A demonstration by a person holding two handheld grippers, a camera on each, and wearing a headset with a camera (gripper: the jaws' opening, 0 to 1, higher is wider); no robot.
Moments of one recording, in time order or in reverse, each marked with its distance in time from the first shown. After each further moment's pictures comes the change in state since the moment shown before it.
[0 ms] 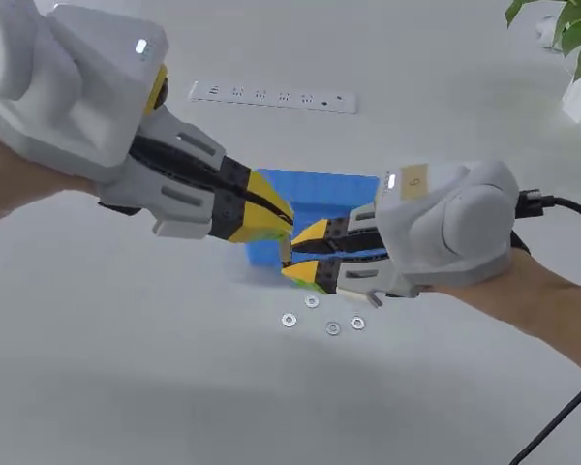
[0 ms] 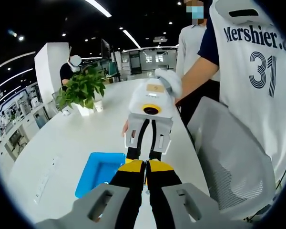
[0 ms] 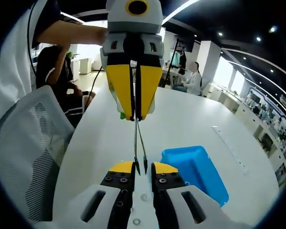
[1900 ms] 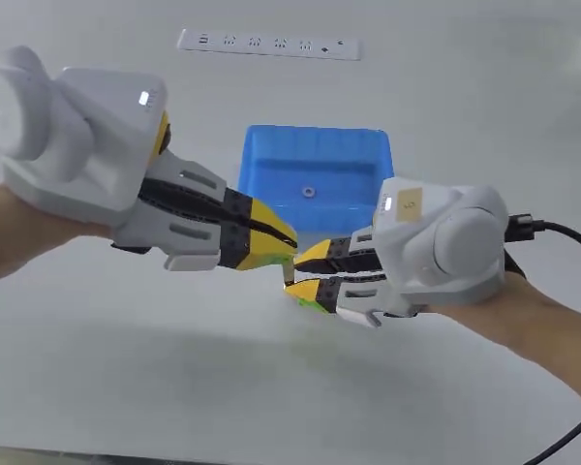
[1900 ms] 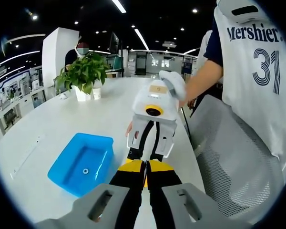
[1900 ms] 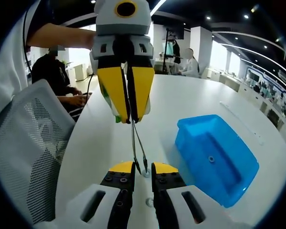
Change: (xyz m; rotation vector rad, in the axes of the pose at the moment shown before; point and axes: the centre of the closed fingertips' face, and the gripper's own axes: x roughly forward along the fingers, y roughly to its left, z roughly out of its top) left arm 0.033 -0.019 -0.038 -0.143 -0.020 -0.023; right arm 0.021 0.022 -0.050 0.160 0.033 0.027
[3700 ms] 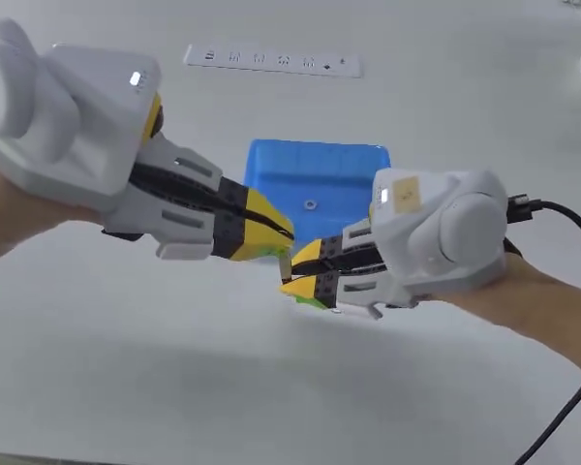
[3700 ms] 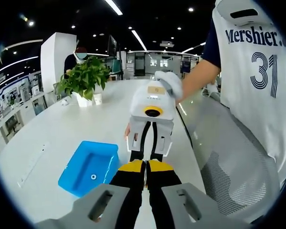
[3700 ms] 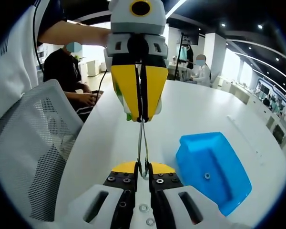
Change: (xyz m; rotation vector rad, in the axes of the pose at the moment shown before) left arm -0.016 0.006 0.020 0.050 -0.006 0.008; right arm -0.009 0.000 0.025 -0.106 -0.012 0.081
